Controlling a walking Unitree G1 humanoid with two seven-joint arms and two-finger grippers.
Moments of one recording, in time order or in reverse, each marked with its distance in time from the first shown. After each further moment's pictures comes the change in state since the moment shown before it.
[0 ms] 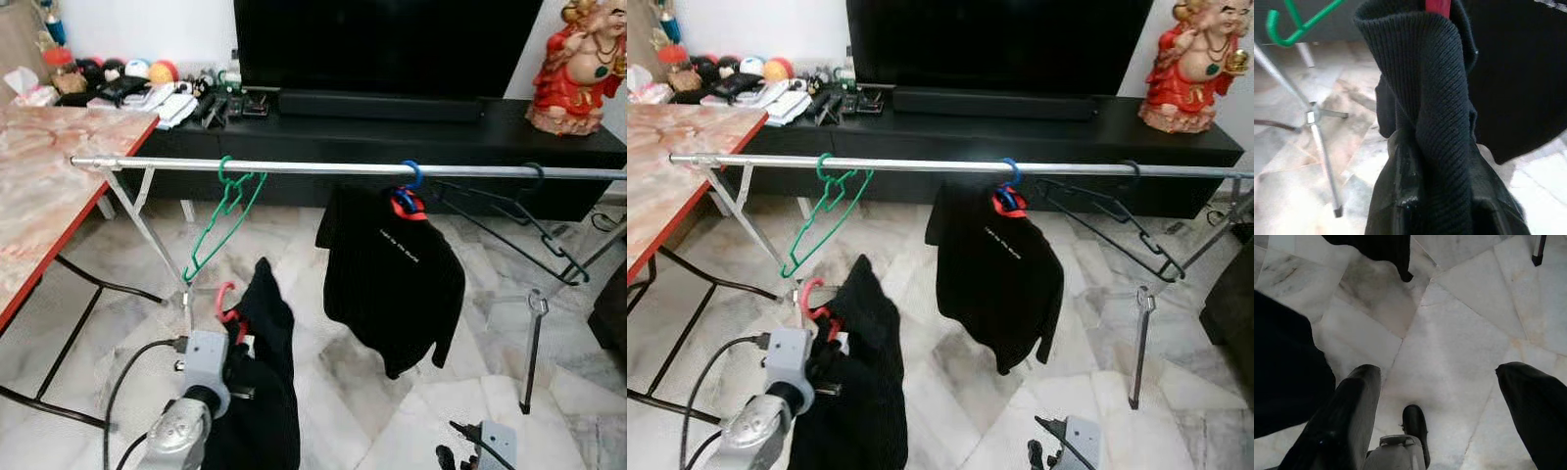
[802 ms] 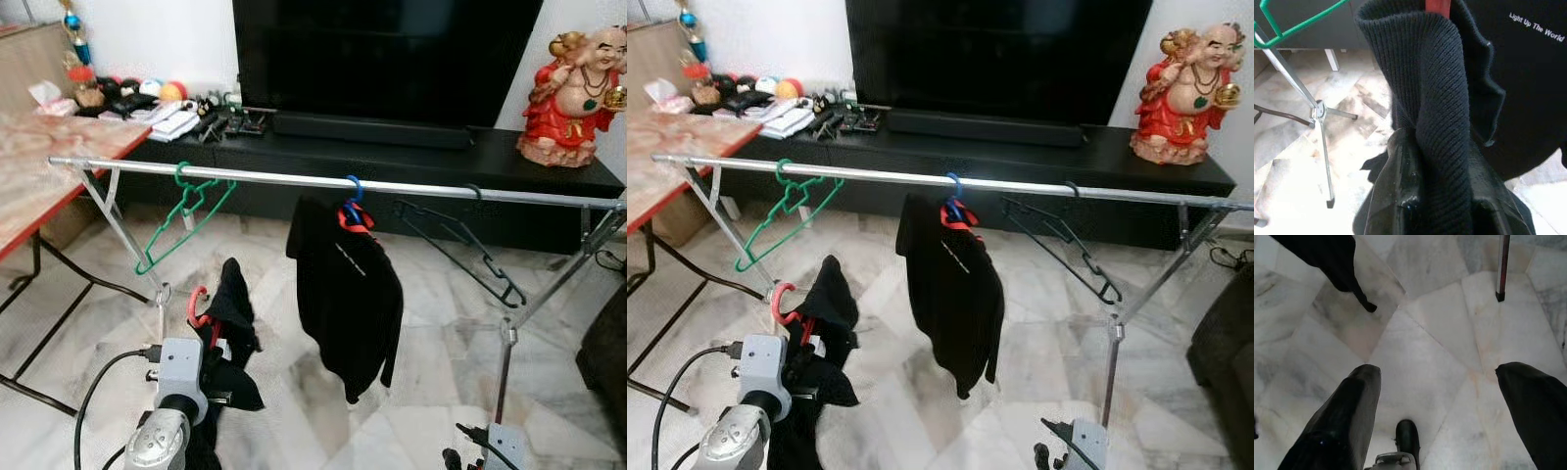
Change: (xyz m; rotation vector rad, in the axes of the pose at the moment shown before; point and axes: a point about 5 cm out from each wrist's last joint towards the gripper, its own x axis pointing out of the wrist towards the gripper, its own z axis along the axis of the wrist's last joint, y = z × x) left arm -0.015 0.014 -0.005 0.017 -0.009 0.075; right arm -0.001 -0.005 -0.003 0.003 0.013 -0.014
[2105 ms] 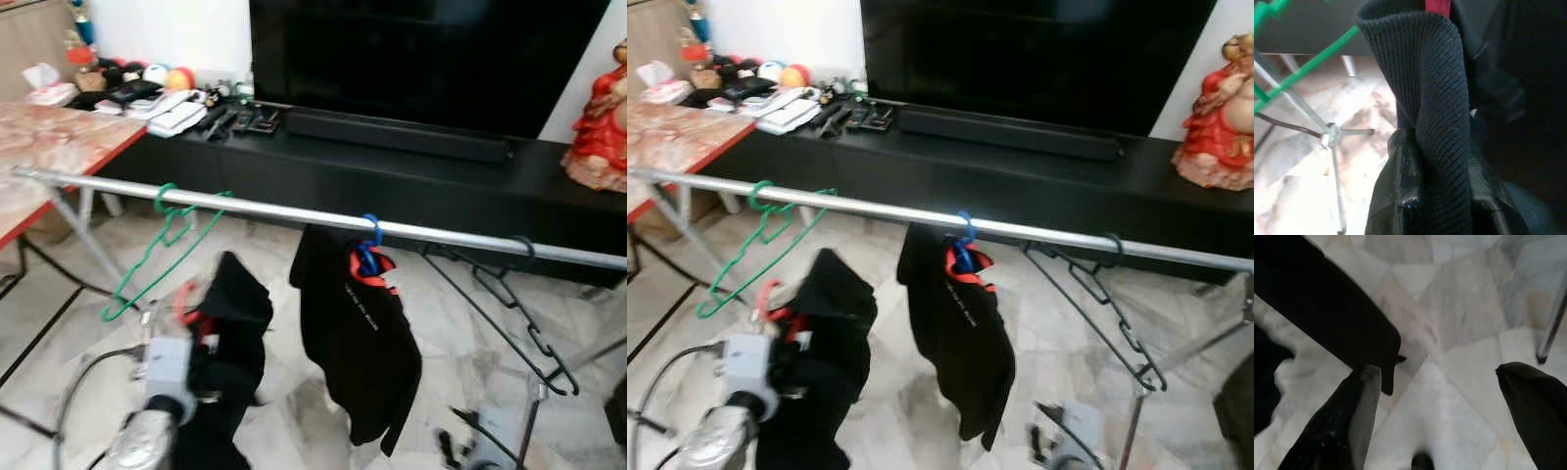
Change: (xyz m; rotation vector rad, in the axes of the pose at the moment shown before) left arm -0.008 0.015 0.009 0.037 -0.023 0.051; right arm 0.003 0.014 0.011 -0.002 -0.034 0.038
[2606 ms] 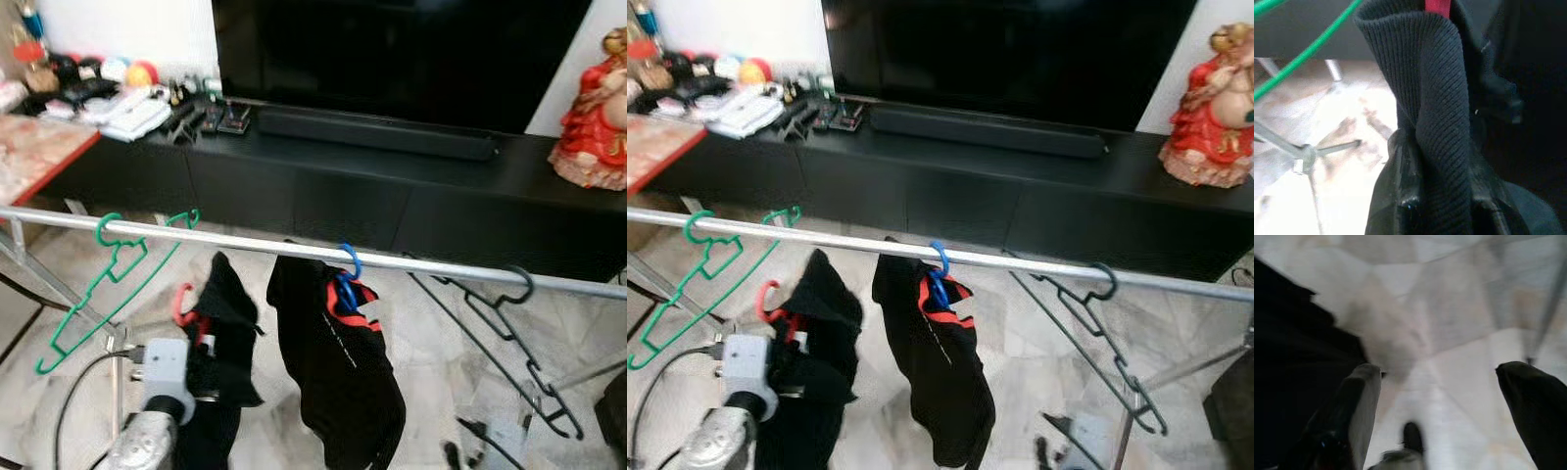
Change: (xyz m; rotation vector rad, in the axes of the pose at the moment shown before) left arm -0.001 0.004 0.003 0.008 -0.018 0.021; right arm 0.000 0.001 0.000 -0.001 0.003 0.007
